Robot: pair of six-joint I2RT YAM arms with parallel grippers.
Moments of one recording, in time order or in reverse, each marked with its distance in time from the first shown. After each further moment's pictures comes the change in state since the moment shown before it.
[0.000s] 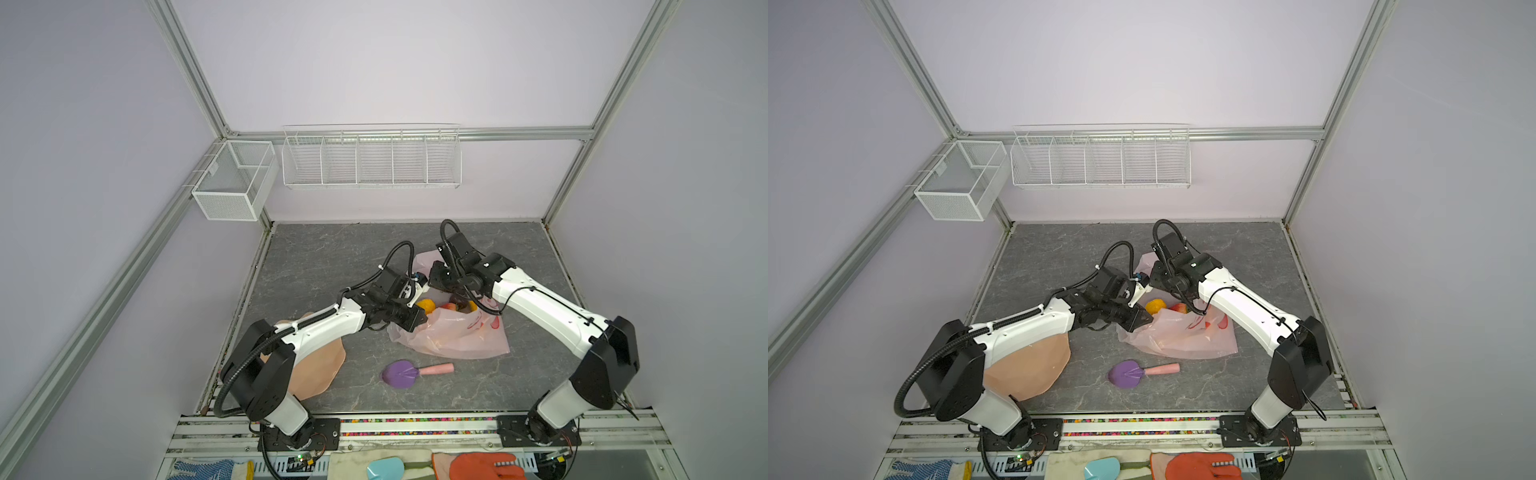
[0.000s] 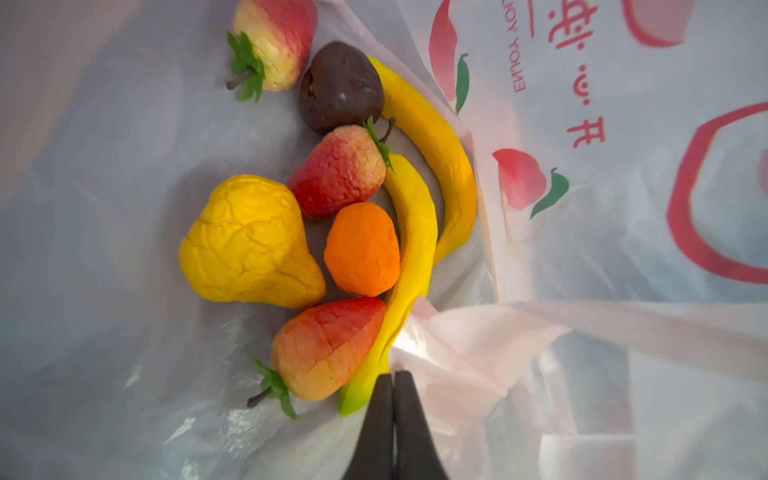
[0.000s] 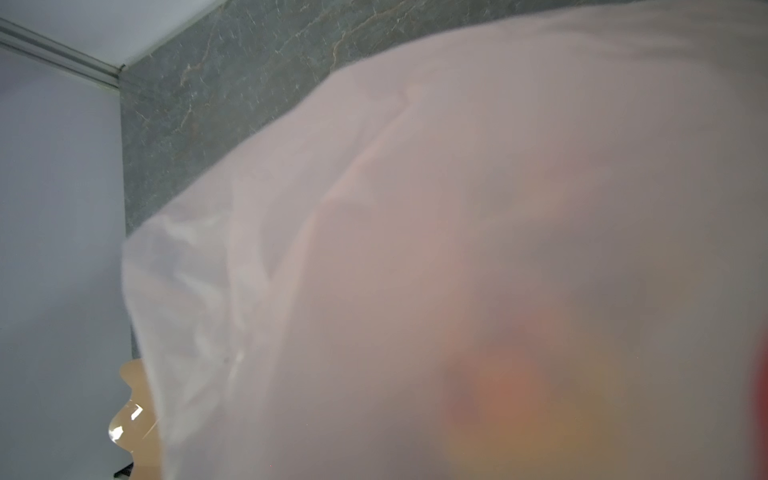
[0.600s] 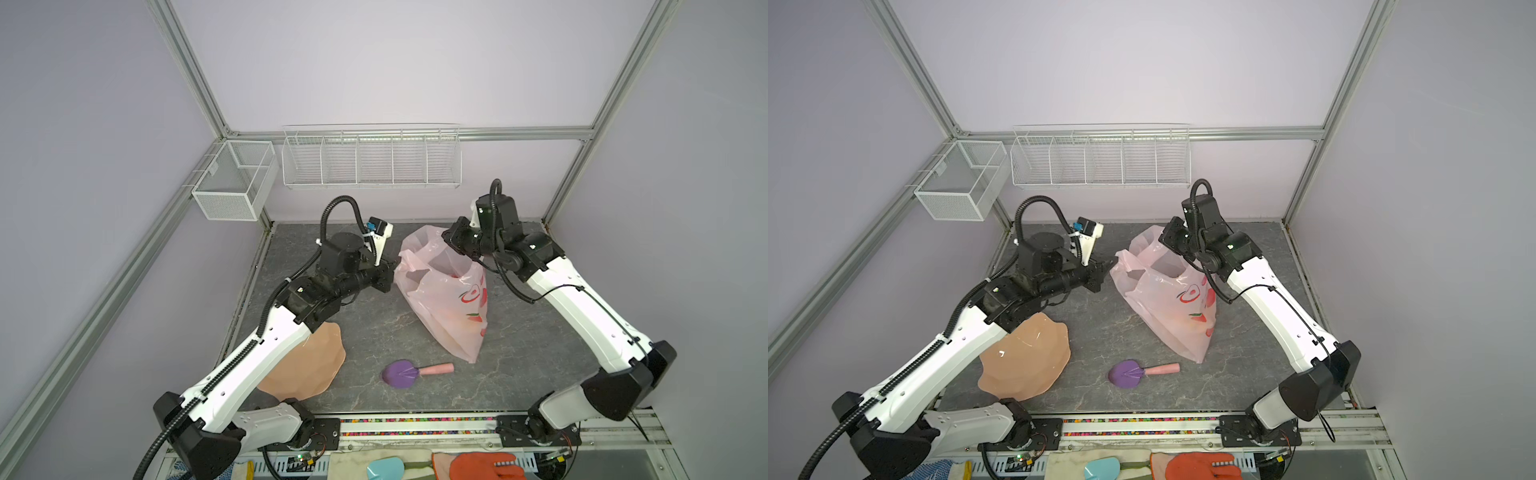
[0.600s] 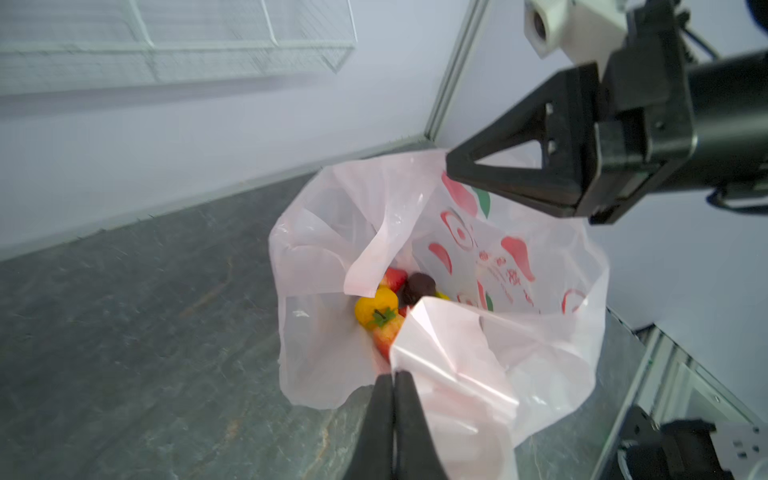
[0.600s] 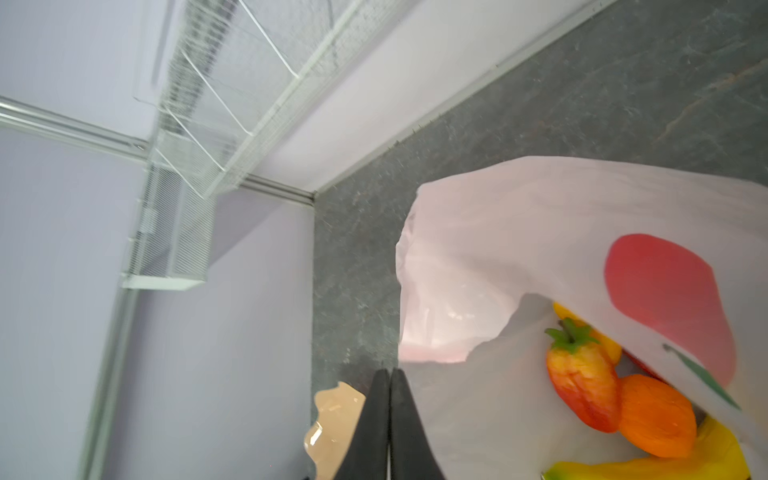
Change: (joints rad) left arm 0.116 -0.322 0.296 -0.137 -0.309 0.001; right arm -0.124 -0.097 0.239 0.072 -0.119 0.117
